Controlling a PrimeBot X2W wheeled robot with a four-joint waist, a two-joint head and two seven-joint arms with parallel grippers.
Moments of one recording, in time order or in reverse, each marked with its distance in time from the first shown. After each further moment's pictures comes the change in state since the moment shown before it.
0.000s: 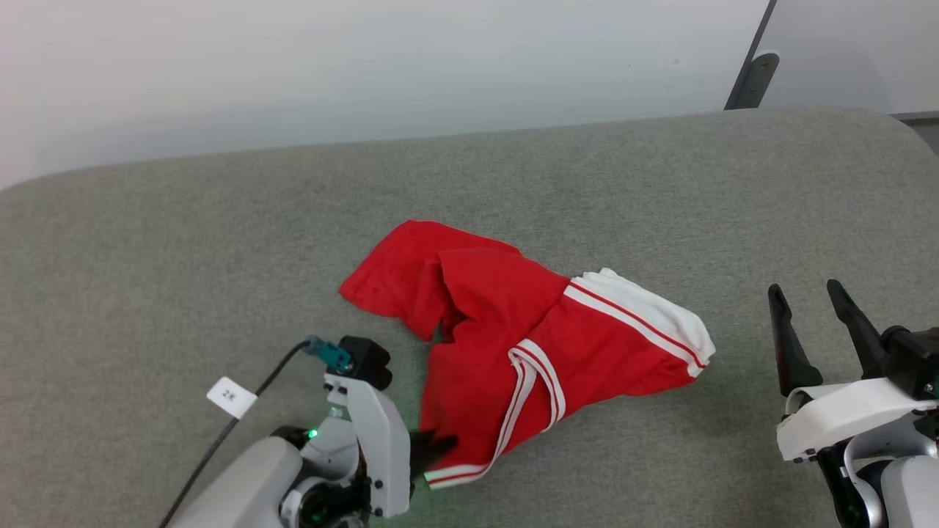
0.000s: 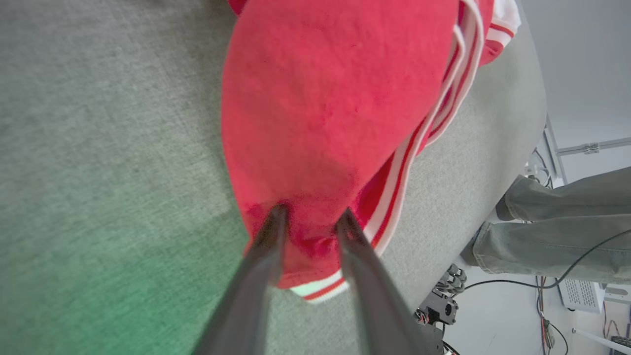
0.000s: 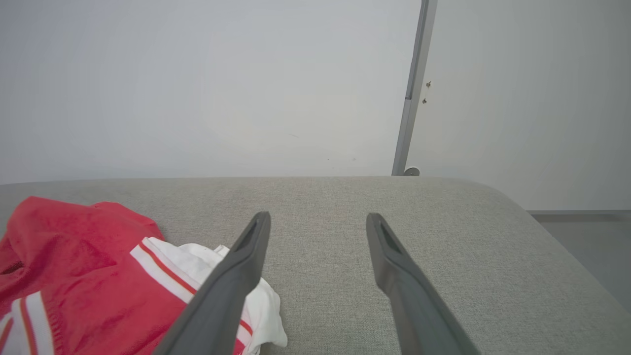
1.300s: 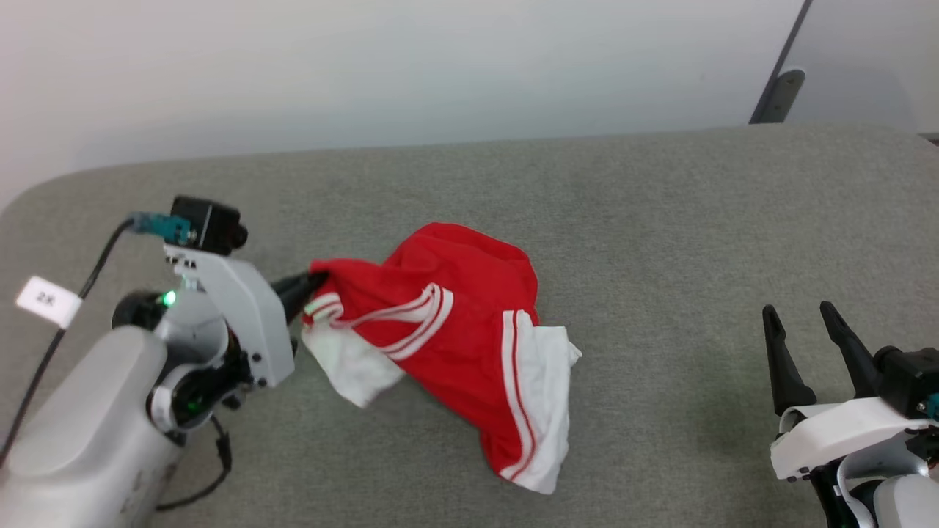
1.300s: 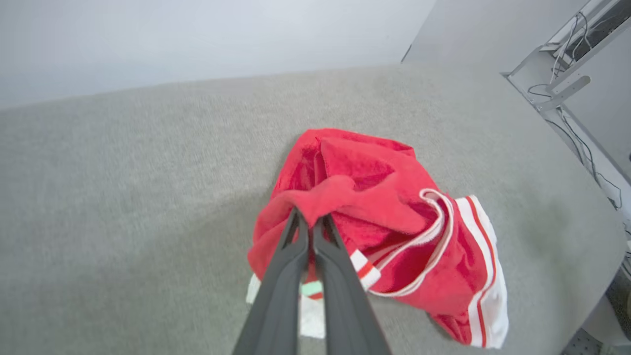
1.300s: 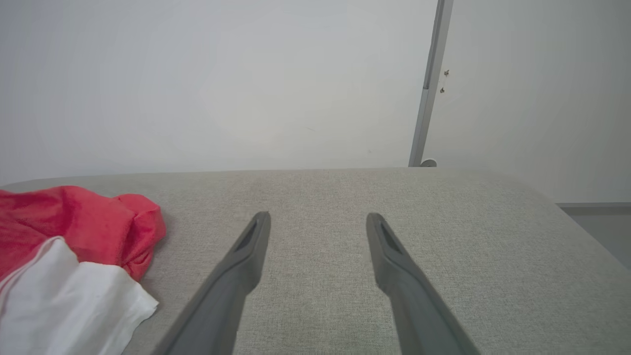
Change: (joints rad) left arm -0.159 0.223 0.120 -0.104 0.015 0.043 -0.104; right arm 0.043 0.018 -0.007 0.002 0.007 0.000 -0.007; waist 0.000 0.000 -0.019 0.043
